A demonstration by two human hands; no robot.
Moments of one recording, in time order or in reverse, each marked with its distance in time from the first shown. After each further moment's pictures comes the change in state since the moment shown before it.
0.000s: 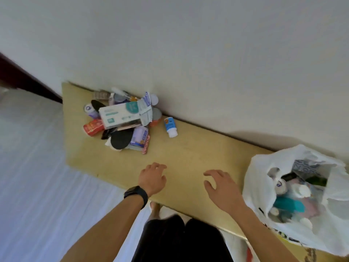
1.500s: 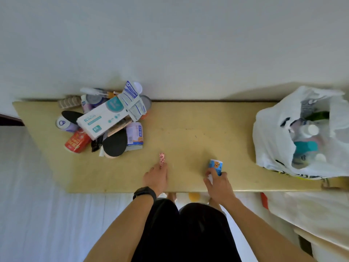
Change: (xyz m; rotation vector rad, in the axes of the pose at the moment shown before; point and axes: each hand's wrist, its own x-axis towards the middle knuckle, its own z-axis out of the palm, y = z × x) left_hand 0.032 -0.069 0.028 0.264 -0.105 0.178; right_hand -0.007 -0.020 0.160 0.212 -0.029 0.578
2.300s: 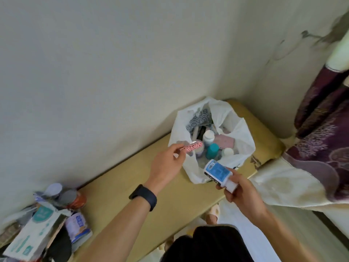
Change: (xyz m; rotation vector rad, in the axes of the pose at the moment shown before) left_hand -0.012 0.351 -0.144 -0.317 0.193 0.582; right_hand -0.112 0.155 -0.218 1.695 0.228 -0.022
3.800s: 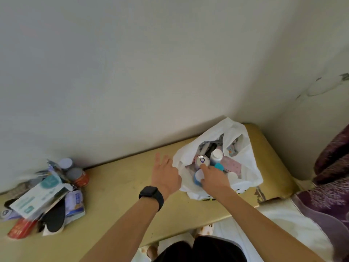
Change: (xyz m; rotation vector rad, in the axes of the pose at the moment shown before) left_hand 0.007 -0.018 0.035 1.027 -0.126 -0.098; right_hand 0.145 -0.003 0.023 -1.881 -0.145 -0.311
